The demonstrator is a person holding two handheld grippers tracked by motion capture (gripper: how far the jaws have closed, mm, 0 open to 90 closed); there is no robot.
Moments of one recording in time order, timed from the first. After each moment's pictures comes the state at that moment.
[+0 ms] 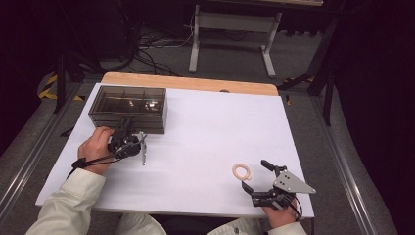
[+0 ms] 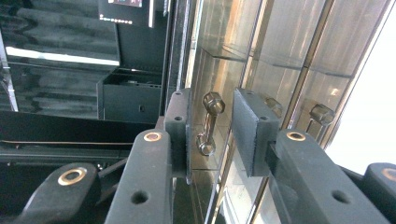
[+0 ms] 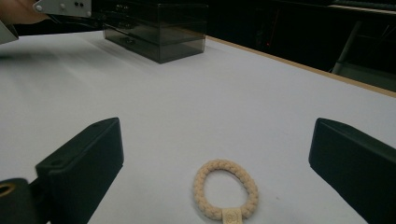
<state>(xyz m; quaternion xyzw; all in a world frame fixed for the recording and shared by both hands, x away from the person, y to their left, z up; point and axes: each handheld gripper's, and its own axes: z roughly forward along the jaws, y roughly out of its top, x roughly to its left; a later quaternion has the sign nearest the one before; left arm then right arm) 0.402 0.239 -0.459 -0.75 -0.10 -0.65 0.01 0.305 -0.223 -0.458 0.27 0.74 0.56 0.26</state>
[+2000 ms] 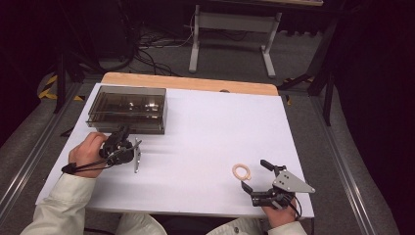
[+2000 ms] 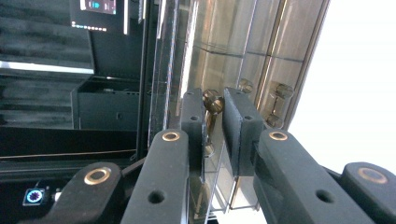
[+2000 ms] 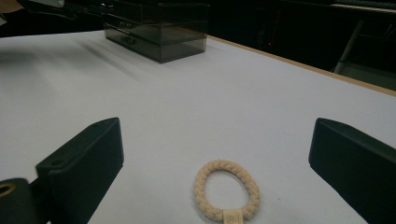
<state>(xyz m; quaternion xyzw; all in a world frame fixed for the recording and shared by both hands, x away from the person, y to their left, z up) 0.373 0.249 -0.443 -0.79 -0.09 -0.60 -0.01 0.306 -0.222 -0.458 0.27 0.74 0.56 0.26</state>
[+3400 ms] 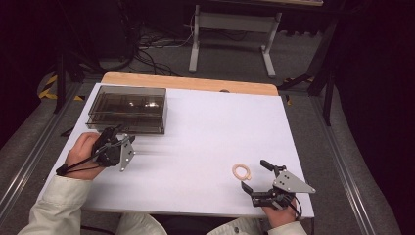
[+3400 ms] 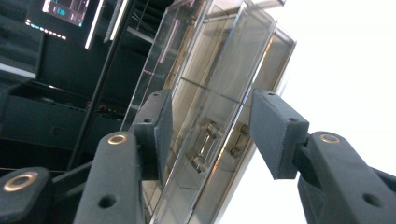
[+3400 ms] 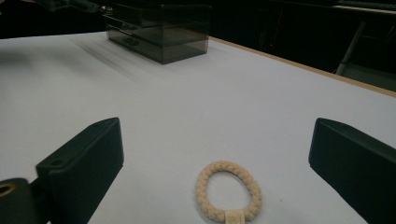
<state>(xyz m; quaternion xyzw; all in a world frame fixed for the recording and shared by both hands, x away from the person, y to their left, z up) 0.354 0.260 -0.406 -0.82 -0.14 -0.52 -0.18 0.306 -0.222 -0.458 0.27 0.74 0.56 0.26</state>
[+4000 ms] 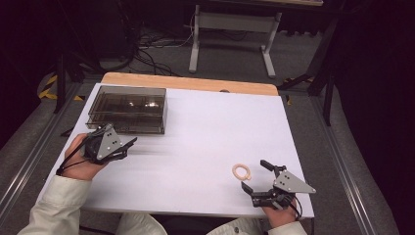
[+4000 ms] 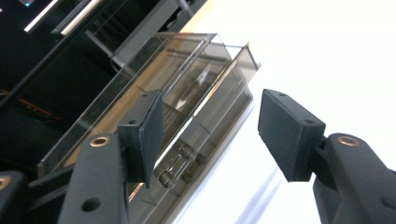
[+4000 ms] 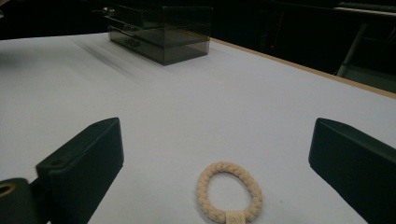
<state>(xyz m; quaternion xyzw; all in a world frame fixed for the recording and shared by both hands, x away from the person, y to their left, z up) 0.353 0.281 -0.381 -0.82 -0.21 -0.40 -0.35 0.306 -0.223 -0.458 0.26 0.74 0.56 0.26</state>
